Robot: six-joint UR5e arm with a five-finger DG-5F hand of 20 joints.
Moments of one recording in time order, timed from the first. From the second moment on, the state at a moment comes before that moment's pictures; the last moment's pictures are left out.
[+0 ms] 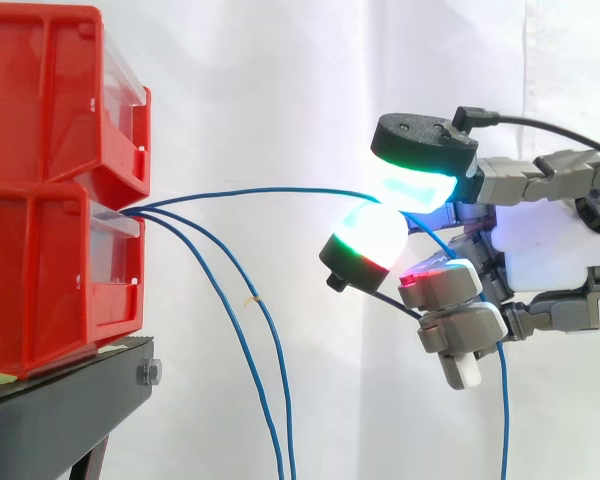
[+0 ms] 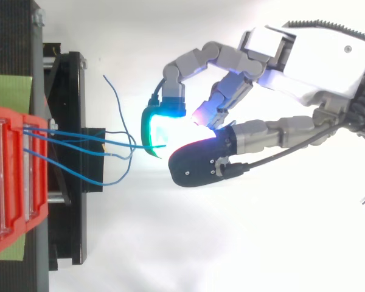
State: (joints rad) arm 0.19 -2.17 -1.31 -2.85 -1.14 -0.19
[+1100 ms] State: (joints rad) arm 0.19 -2.17 -1.31 -2.85 -1.14 -0.19
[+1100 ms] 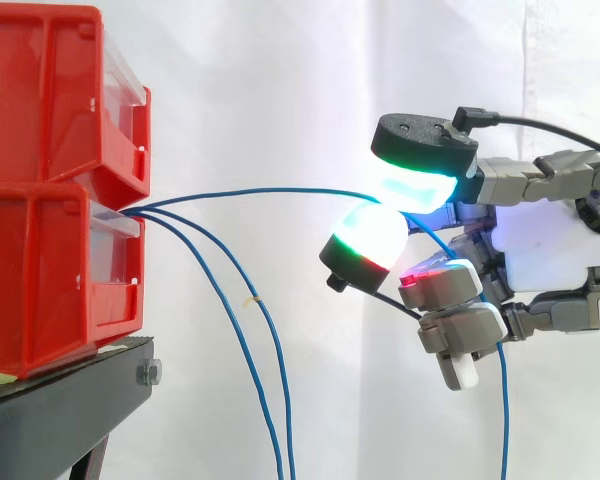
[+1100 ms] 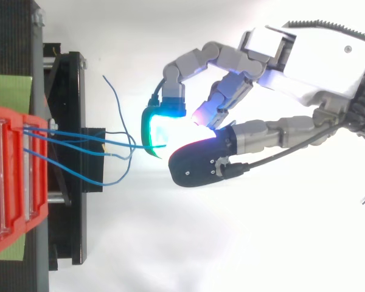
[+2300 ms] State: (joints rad) arm 0.19 -2.17 -1.31 -2.85 -1.14 -0.19
